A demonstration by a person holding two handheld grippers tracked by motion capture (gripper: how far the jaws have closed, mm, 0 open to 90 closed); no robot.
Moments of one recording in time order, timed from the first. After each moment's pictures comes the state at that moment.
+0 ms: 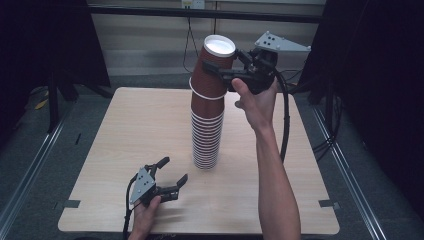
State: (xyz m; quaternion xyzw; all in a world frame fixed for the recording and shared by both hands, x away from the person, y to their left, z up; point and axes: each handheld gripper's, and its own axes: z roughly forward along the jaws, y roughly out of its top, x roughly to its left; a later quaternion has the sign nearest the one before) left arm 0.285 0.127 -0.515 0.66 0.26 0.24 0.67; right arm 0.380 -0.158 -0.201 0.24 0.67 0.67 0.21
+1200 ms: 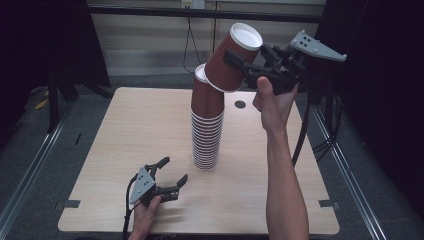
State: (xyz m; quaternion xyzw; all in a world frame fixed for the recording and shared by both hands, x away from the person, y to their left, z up) left arm 0.286 0.127 -0.515 0.66 0.26 0.24 0.67; right arm 0.356 -0.193 -0.188 0.24 0.61 0.72 0.23
